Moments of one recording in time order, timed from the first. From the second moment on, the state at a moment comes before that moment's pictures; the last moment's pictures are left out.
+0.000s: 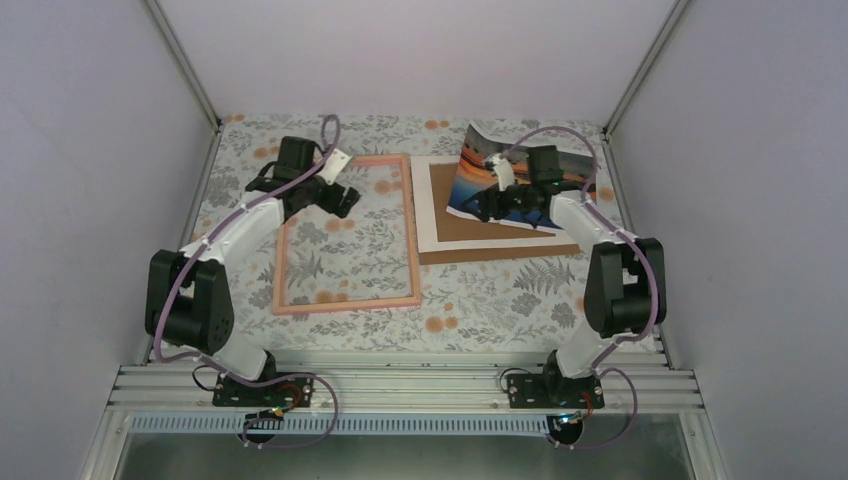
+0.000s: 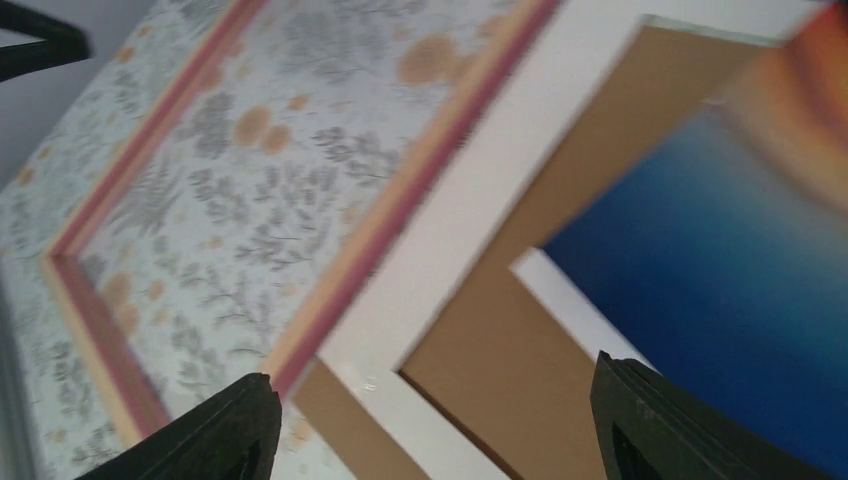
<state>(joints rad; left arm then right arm) -0.22 1.54 1.13 -0.40 0.20 0.30 0.18 1.68 1.16 -0.40 -0.74 -0.20</state>
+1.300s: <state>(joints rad) -0.84 1.99 1.23 -0.09 0.01 0.72 -0.09 1.58 1.03 -0.55 -0.63 -0.42</state>
